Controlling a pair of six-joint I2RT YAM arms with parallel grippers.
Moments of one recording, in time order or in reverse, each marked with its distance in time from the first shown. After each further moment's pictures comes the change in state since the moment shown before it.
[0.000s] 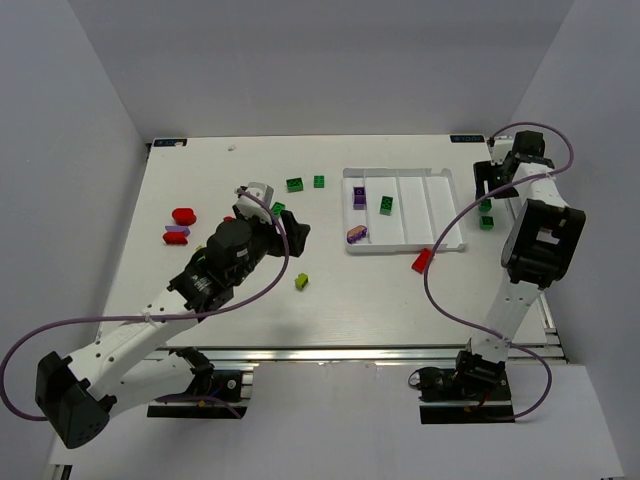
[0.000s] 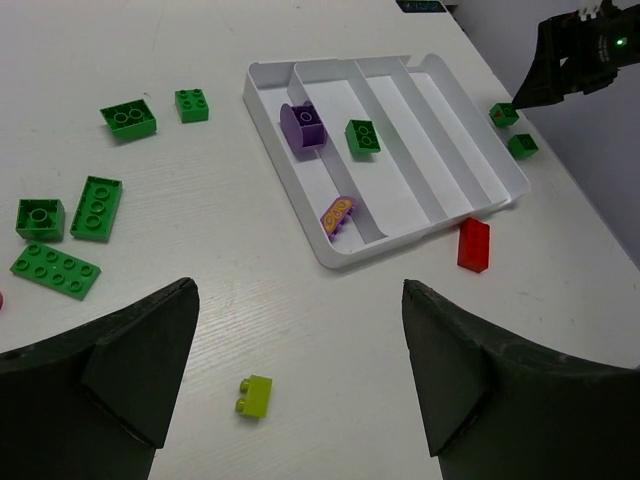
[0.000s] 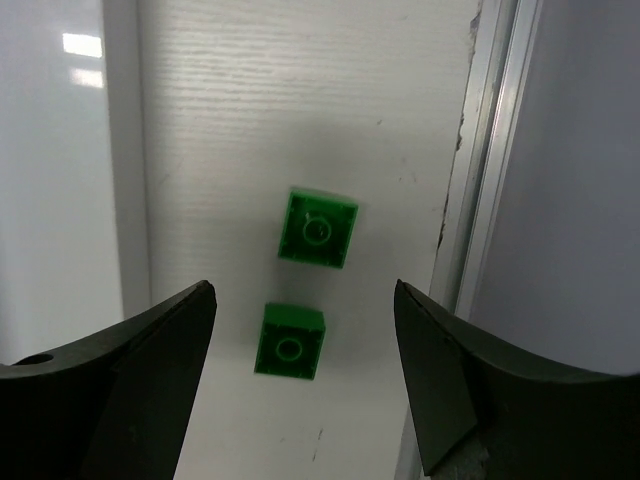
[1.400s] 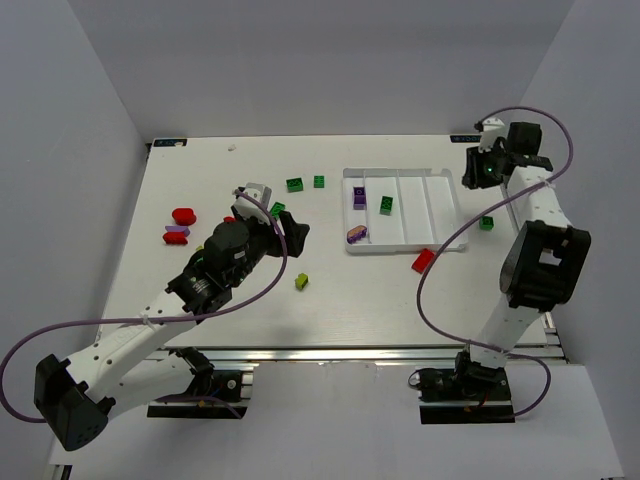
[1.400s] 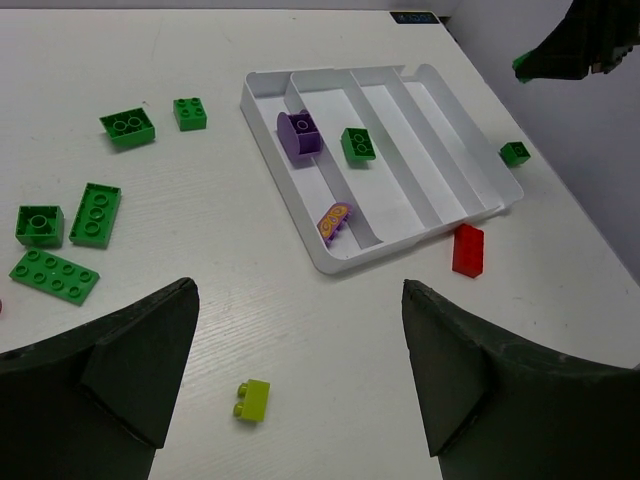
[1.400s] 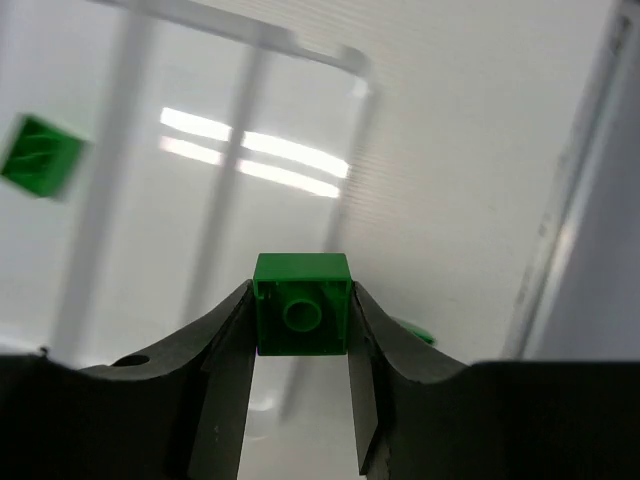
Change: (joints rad) left arm 0.000 -0.022 -0.011 0.014 0.001 -0.004; right arm 0.059 -0.173 -0.085 0.048 -0.177 0.023
